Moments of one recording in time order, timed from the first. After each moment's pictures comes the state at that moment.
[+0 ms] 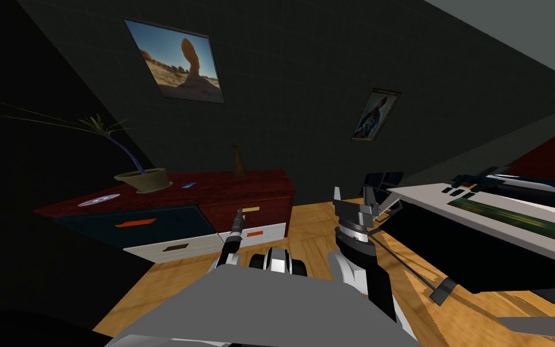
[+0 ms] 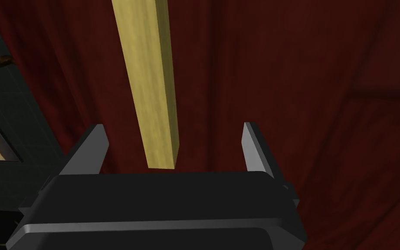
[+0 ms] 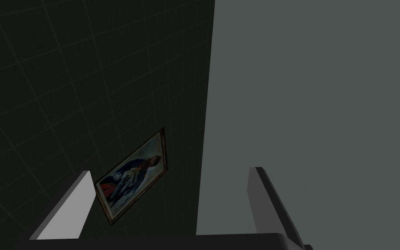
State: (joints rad) left arm 0.30 -0.01 0.11 -1.38 0.04 -0.56 -0.01; right arm 0.48 -0.01 0.06 -2.34 -0.12 -0.58 -0.14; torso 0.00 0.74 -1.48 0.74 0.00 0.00
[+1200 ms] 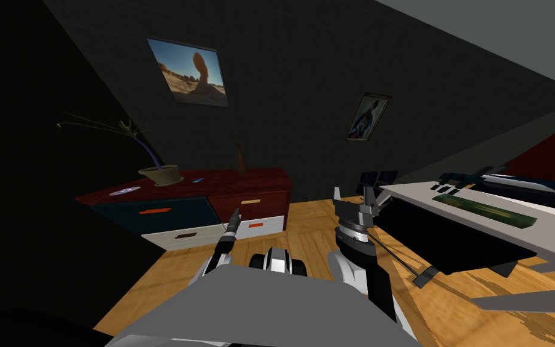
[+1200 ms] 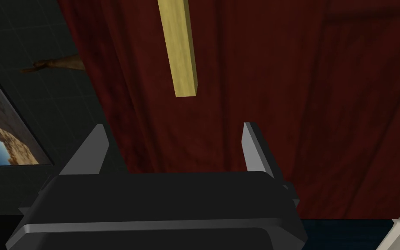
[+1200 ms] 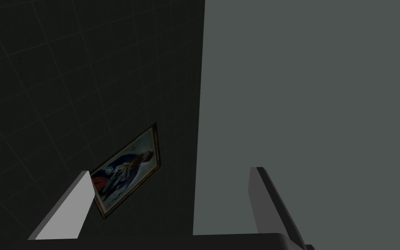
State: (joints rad) left arm 0.33 0.10 0.10 -1.42 0.04 -0.54 -0.01; right arm 0.48 -0.01 0.06 -2.34 -0.12 -0.58 -0.14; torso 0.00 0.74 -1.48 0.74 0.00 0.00
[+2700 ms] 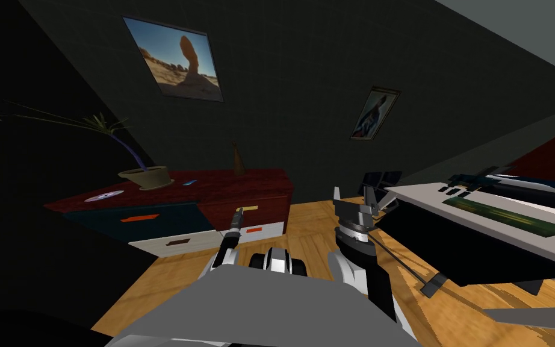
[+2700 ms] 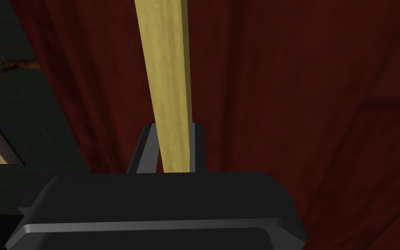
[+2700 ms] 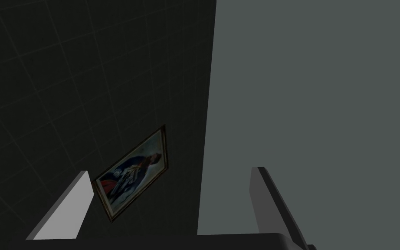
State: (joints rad) left arm 0.31 0.01 0.11 -1.48 0.05 -0.45 -0.01; right arm 0.48 -0.01 0.06 -2.34 -0.12 -0.58 -0.14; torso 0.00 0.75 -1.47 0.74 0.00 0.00
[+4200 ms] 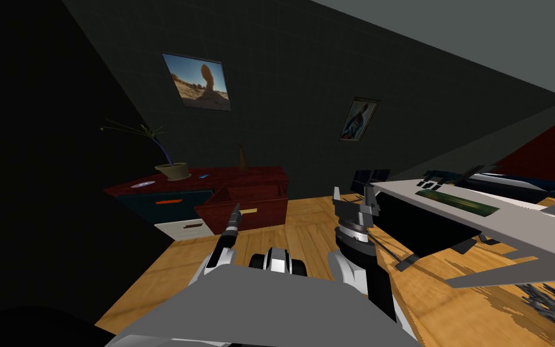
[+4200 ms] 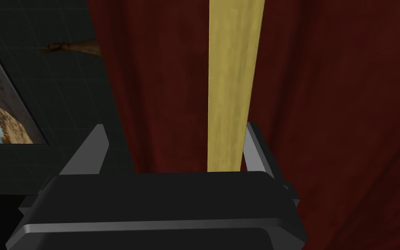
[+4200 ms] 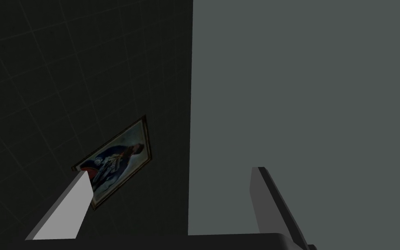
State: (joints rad) left arm 0.39 0.02 0.09 -1.69 0.05 -0.30 0.01; right arm 0.48 -0.01 0.06 -2.34 -0.12 -0.58 -0.14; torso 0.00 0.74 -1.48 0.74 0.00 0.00
